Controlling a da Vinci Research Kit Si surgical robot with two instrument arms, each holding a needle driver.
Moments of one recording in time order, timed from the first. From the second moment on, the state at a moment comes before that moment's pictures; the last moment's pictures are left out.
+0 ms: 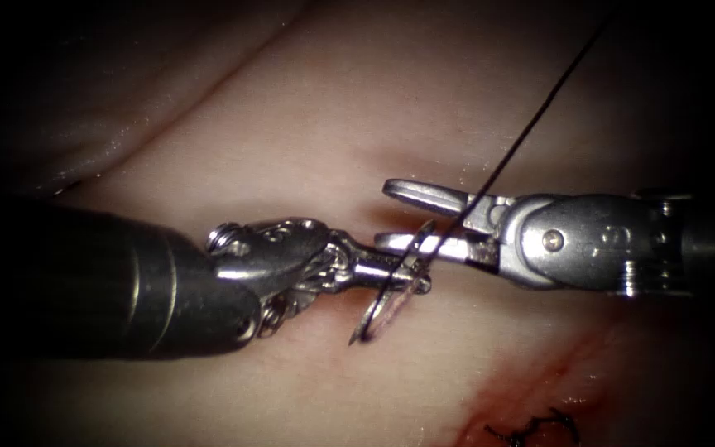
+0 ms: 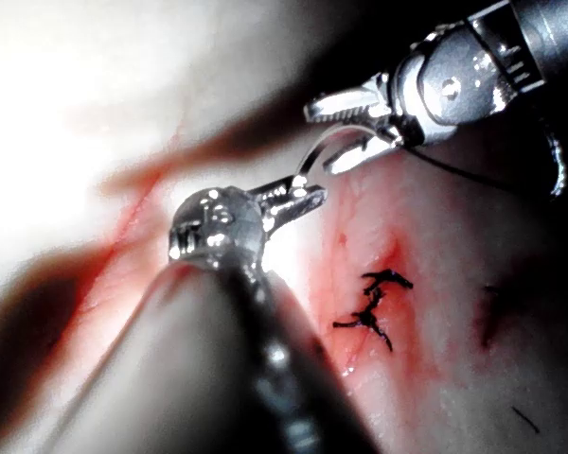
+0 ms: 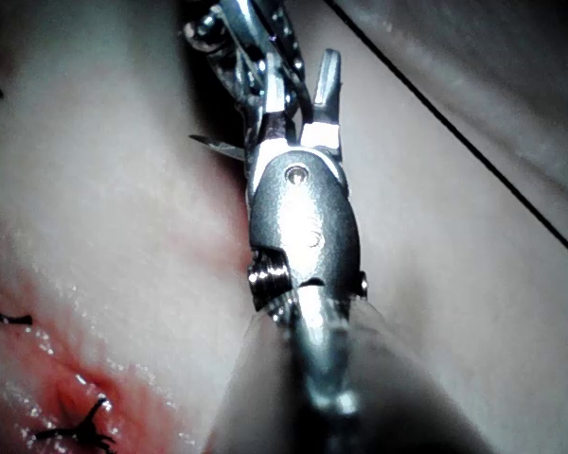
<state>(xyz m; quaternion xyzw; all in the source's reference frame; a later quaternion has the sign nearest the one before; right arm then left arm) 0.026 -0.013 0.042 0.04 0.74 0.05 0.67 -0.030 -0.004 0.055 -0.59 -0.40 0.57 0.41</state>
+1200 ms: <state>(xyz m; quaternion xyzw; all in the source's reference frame) 0.024 -0.012 0.041 -0.04 0.62 0.10 0.77 -0.030 -0.003 0.056 -0.59 -0.31 0.59 0.46</state>
